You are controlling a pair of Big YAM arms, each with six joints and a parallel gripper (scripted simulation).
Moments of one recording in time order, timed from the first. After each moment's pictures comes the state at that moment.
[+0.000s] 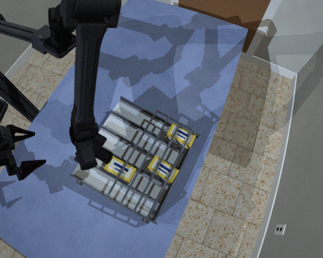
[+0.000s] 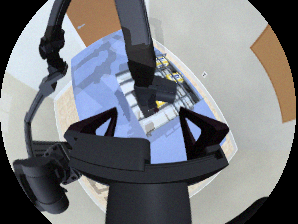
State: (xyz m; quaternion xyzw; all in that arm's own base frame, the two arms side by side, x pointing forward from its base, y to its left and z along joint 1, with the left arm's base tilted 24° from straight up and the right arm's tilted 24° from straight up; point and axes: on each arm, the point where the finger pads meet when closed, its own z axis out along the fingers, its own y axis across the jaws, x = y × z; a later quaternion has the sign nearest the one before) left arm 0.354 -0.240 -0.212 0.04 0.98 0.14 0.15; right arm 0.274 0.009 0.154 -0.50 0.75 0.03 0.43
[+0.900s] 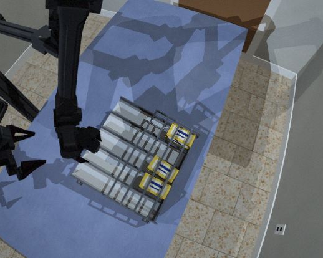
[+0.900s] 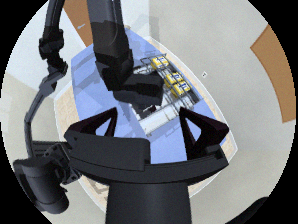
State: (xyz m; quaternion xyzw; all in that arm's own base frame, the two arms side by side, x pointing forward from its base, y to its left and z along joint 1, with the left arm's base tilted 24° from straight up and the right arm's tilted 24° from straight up) left arm 0.345 -0.249 -0.170 0.05 0.94 0.14 0.31; right arm 0.274 0.009 0.154 -0.50 0.75 0.03 0.43
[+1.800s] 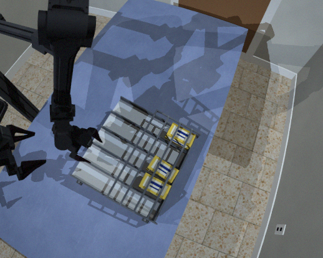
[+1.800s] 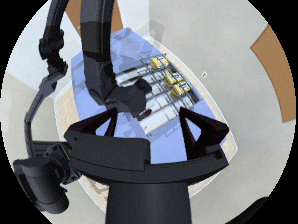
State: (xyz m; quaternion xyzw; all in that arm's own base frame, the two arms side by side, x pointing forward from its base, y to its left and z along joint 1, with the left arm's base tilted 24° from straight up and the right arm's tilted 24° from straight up) left arm 0.350 -0.242 -0.189 0.05 0.88 0.12 0.45; right arm 0.274 0.009 0.154 -0.50 0.75 0.03 0.43
